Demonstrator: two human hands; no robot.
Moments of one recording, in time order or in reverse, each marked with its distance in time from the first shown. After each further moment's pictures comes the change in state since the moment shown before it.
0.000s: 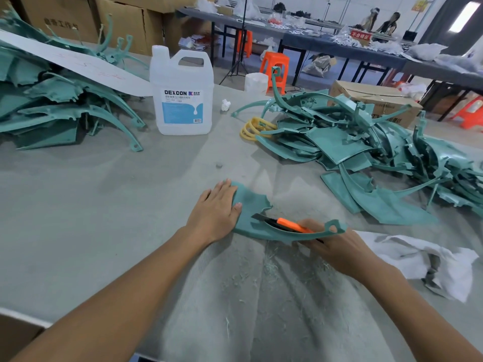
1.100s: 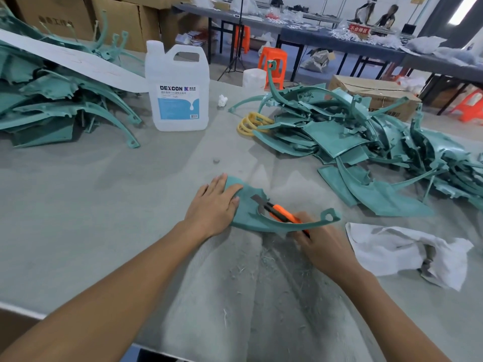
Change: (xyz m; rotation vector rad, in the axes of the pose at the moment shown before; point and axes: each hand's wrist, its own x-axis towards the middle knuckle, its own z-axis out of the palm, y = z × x) left_hand 0.002 -0.001 0.002 0.048 -0.009 0.006; right_hand -0.003 -0.024 0.028 0.183 0.215 0.152
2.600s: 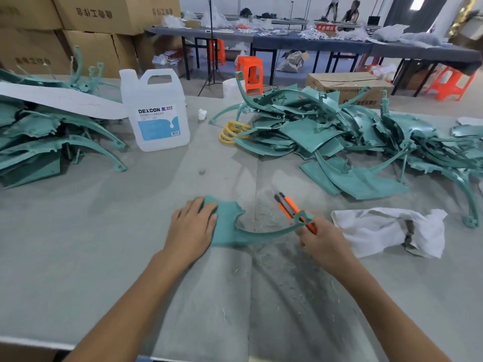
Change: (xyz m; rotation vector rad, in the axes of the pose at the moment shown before) left_hand -0.049 -0.001 -0.017 0.075 0.139 0.003; right_hand -0.030 0.010 -0.002 0.396 0.139 0.247
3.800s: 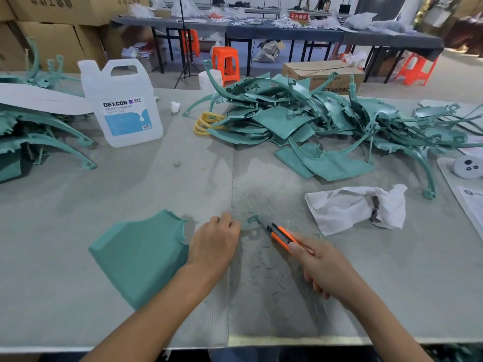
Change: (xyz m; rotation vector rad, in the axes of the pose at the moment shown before) left_hand -0.043 0.103 0.001 0.238 -0.058 0.279; right_hand -0.081 0.018 -0.028 0.206 -0.166 0.136
